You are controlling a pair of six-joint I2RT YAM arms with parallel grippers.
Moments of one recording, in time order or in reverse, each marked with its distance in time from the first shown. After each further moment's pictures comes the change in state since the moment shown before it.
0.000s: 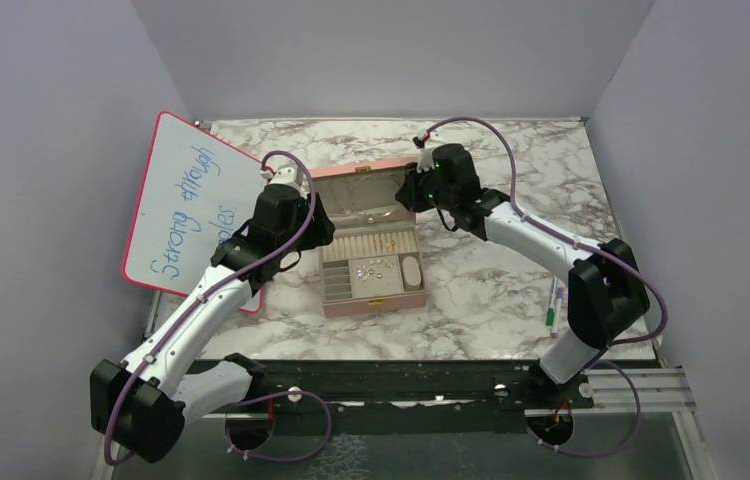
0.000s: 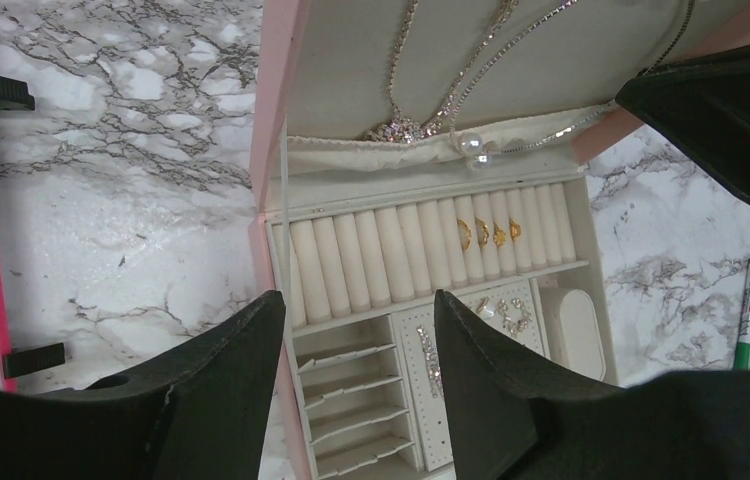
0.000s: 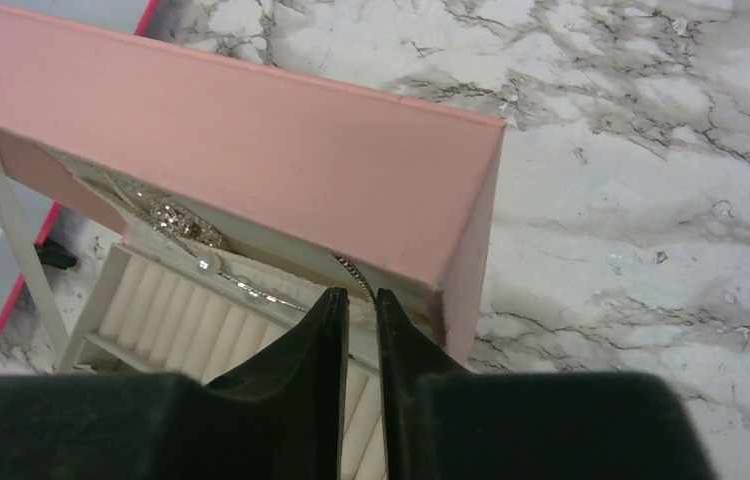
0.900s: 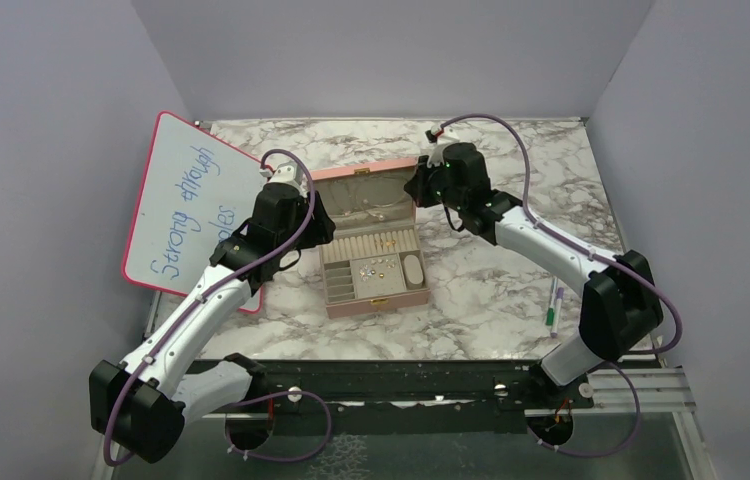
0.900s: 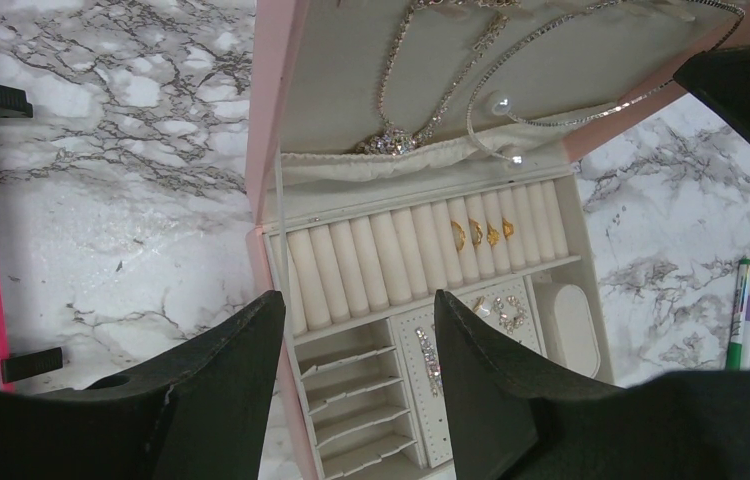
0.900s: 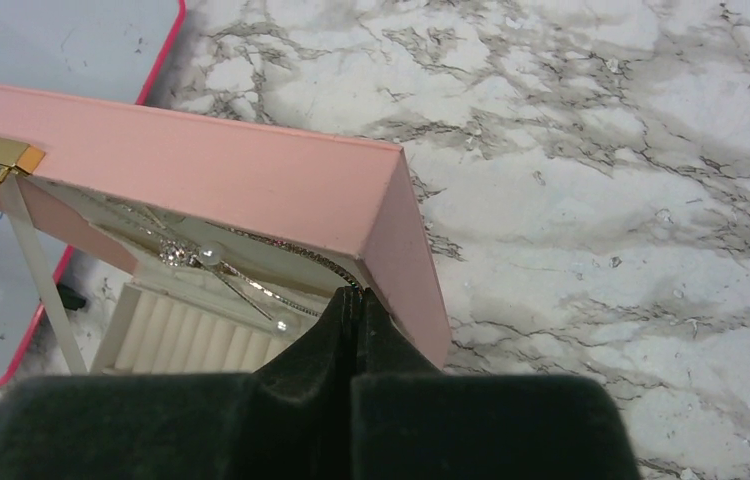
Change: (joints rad) left arm 0.000 -0.001 0.011 0.000 0.003 0.000; right arm -0.005 -0.077 -0.032 0.027 0.074 0.032
